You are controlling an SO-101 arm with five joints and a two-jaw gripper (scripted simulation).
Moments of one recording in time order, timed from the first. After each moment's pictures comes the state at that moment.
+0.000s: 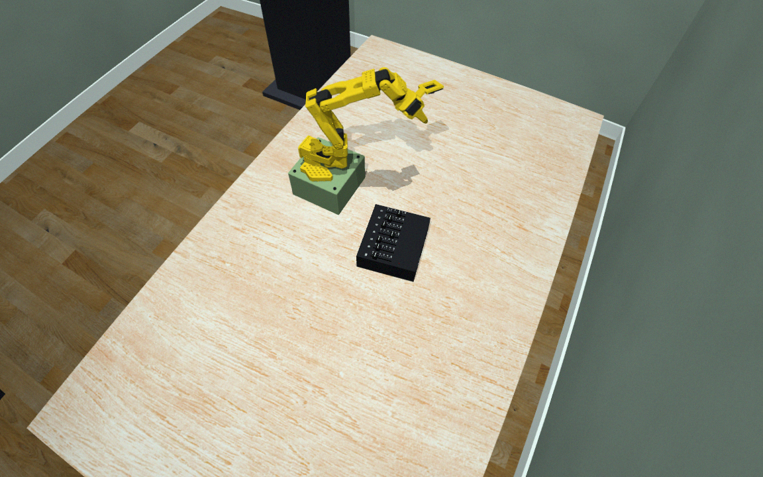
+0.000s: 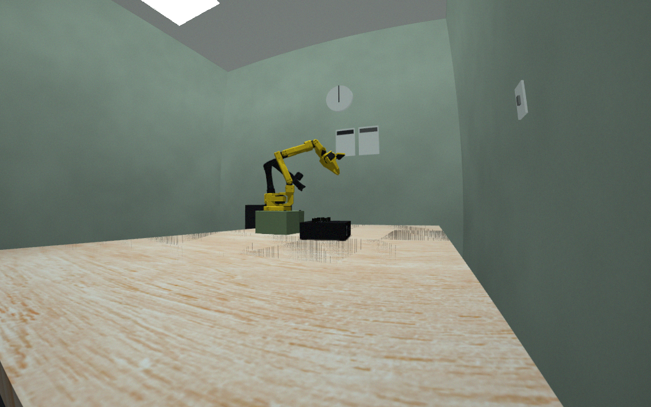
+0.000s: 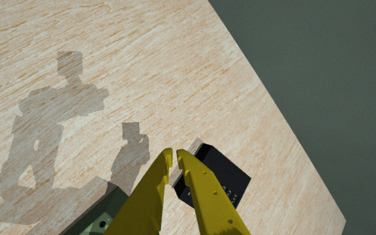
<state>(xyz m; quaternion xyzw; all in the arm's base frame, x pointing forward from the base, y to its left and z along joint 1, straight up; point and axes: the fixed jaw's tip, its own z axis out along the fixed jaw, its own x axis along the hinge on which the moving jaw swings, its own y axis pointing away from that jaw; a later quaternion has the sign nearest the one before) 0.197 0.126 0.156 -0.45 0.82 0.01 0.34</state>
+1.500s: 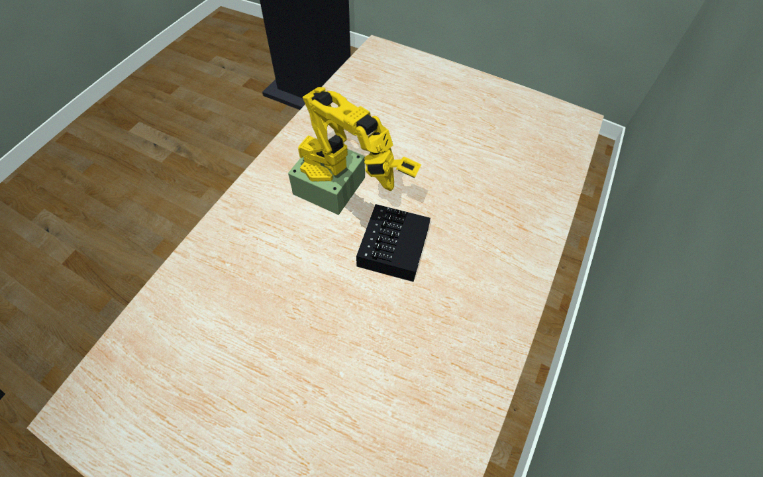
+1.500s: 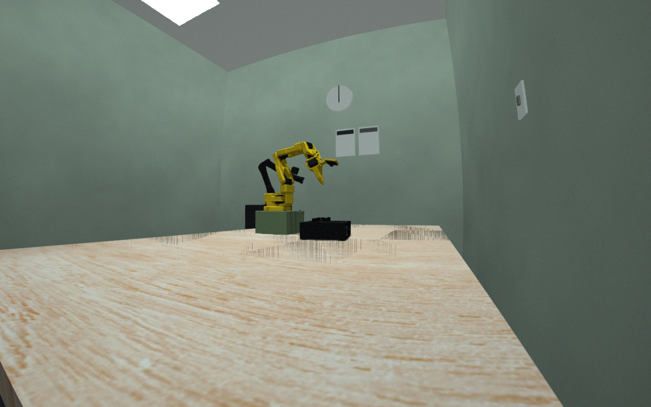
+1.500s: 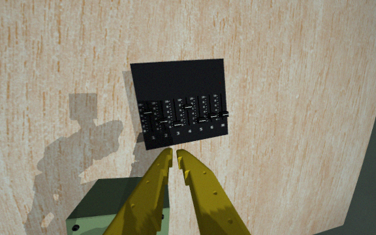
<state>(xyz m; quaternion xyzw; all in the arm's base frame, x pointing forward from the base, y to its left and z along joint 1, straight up) 0.201 -0.048 0.099 -0.07 0.97 -0.07 0.21</state>
